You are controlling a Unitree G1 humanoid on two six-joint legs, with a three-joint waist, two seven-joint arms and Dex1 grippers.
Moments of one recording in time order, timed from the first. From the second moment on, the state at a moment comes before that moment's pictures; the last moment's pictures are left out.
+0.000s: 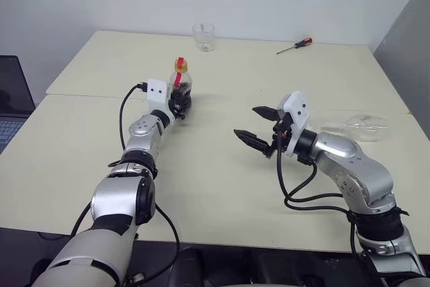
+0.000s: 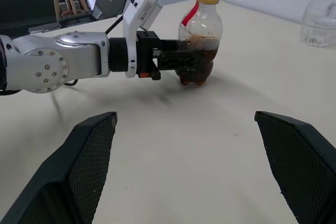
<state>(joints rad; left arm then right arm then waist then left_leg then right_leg) -1.01 0.33 0.19 1.29 -0.10 -0.28 -0.45 -0.45 -0.42 0.11 -0.39 0.45 0.68 0.56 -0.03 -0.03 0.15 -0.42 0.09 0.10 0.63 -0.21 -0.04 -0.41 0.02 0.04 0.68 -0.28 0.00</state>
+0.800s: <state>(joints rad) -0.54 0.30 -0.13 0.05 -0.23 0.40 -0.71 -0.65 -0.41 -0.14 -0.63 0.74 1.18 0.32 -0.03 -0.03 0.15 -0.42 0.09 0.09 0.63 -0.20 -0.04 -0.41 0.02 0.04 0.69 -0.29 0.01</state>
